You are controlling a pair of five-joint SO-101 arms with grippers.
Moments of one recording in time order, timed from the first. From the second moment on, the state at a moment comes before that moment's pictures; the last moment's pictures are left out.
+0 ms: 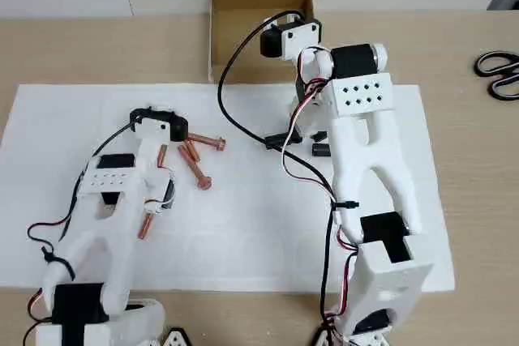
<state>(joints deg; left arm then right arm) -6.9 -9.5 45.2 60.0 -10.9 -14.1 15.6 -29.3 98.7 16.7</state>
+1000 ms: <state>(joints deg) -7.0 -9.7 6.7 98.8 -10.9 -14.0 -17.1 -29.3 98.7 16.7</state>
